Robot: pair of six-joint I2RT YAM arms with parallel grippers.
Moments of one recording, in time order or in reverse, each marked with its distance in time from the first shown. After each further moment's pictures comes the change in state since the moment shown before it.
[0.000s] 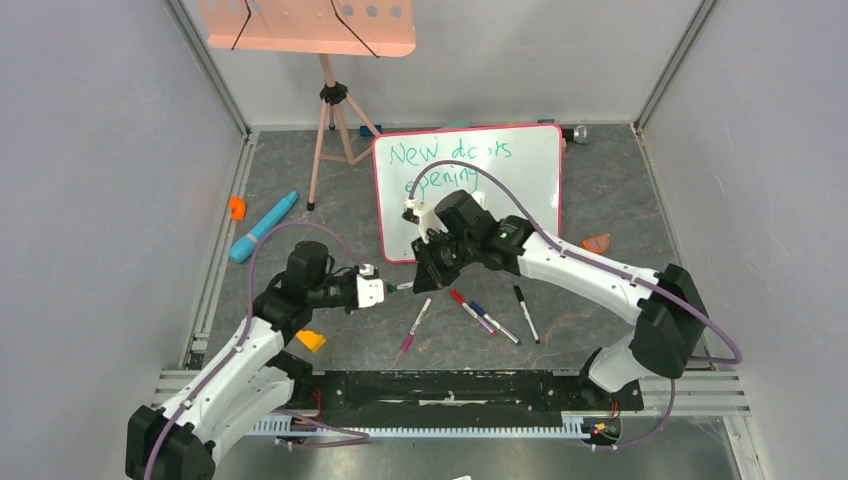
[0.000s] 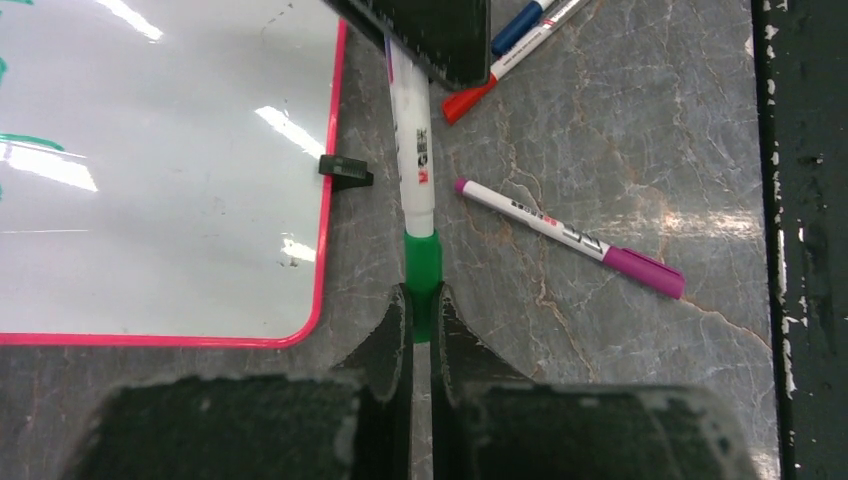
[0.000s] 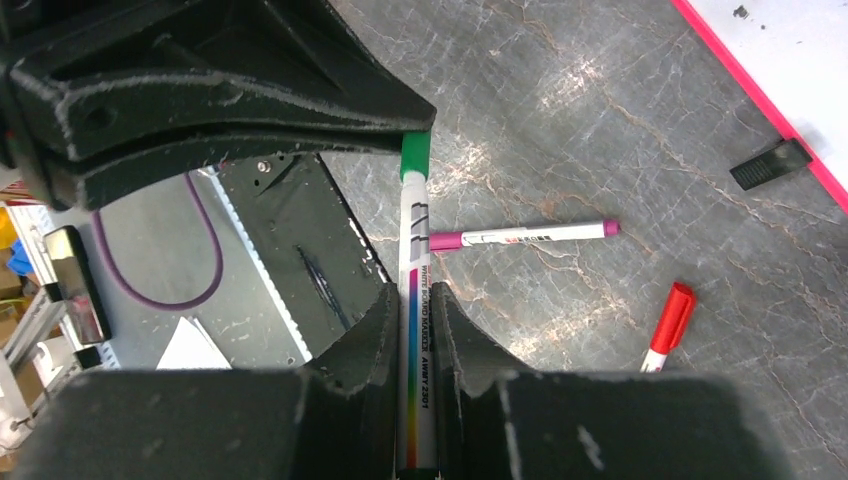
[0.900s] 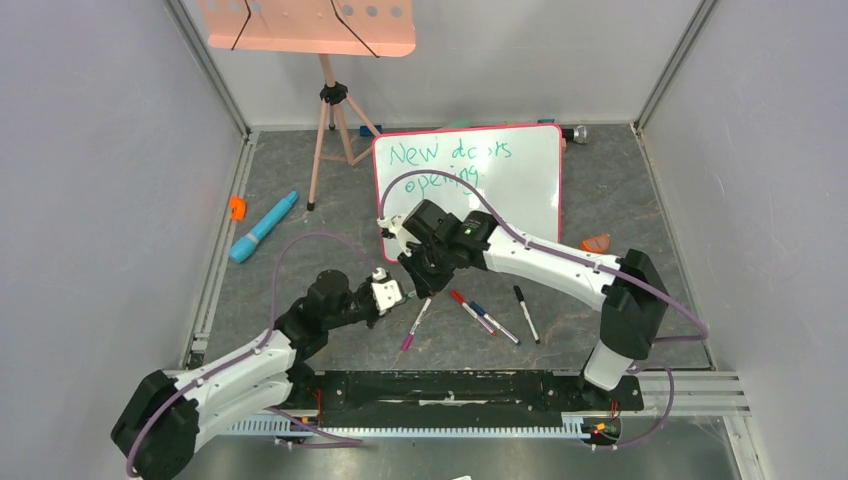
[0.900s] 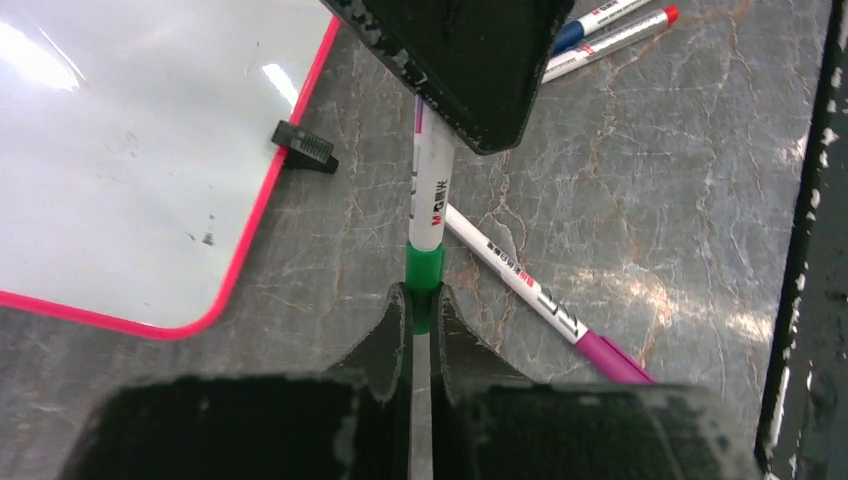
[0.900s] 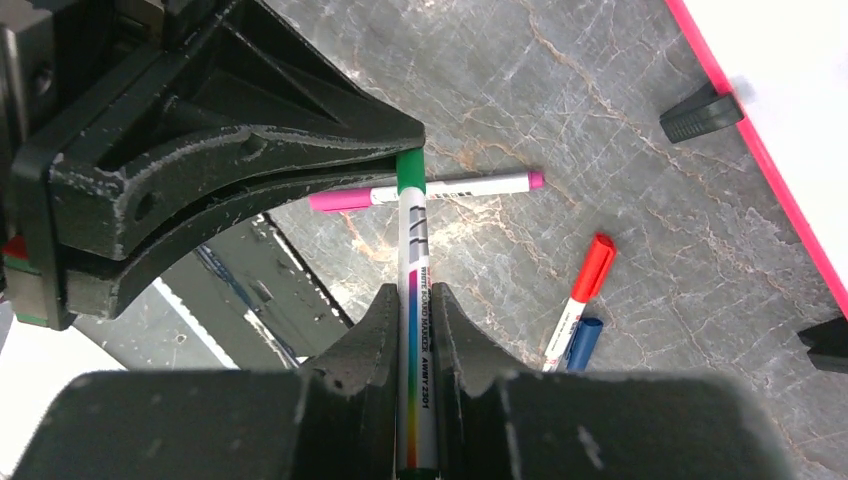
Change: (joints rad) left arm -0.251 0.039 -0.216 0.429 -0.329 -0.432; right arm 0.115 0.187 0.216 -0.283 0.245 -0.137
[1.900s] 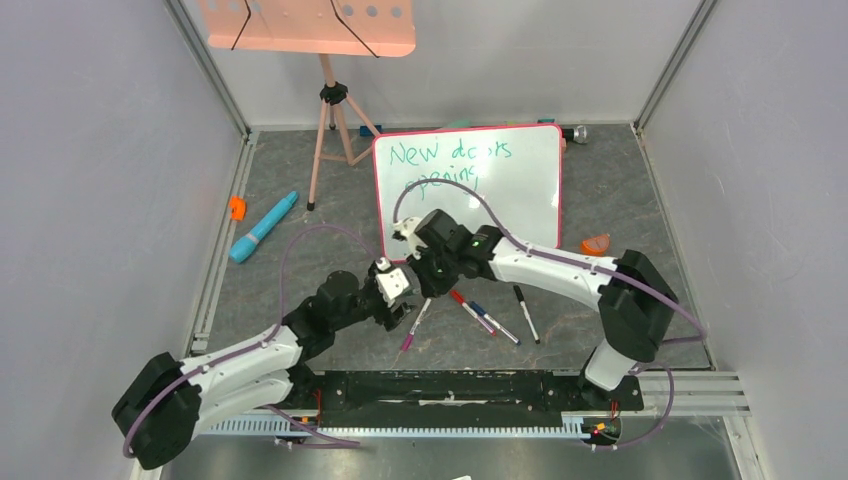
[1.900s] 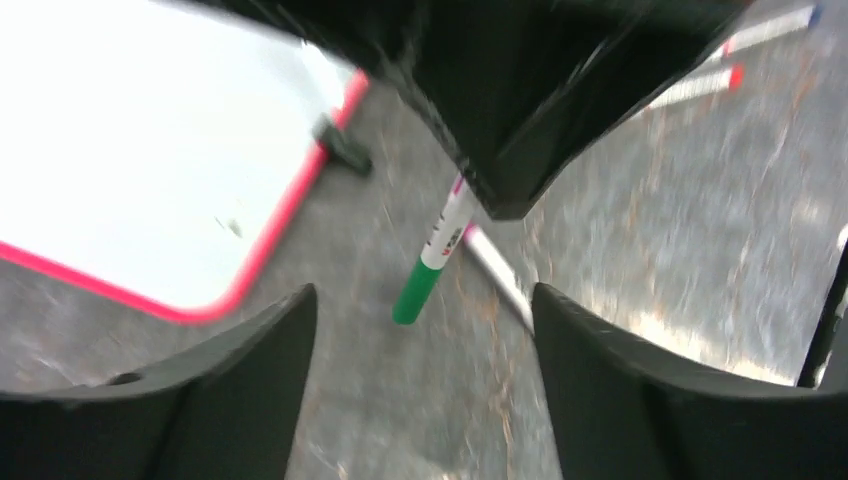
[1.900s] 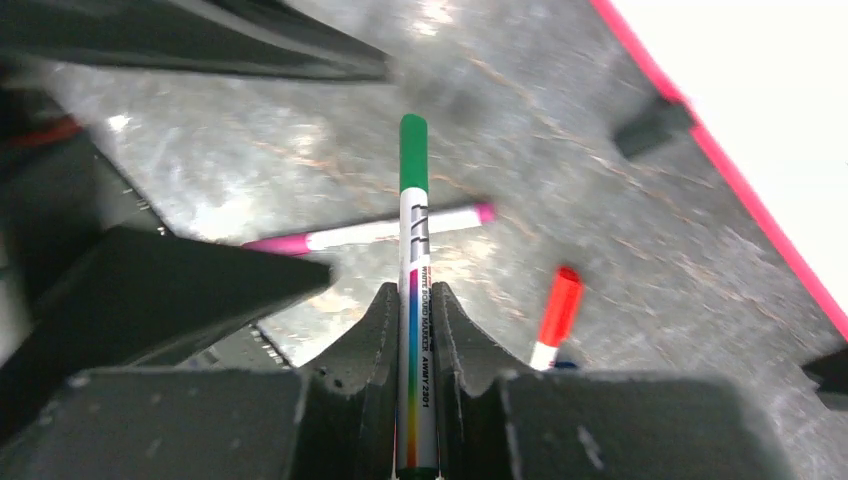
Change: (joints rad) left arm -0.093 0.117 -0.048 0.166 -0.238 -0.171; right arm -0.016 -0.002 -0.180 0.226 0.050 0.013
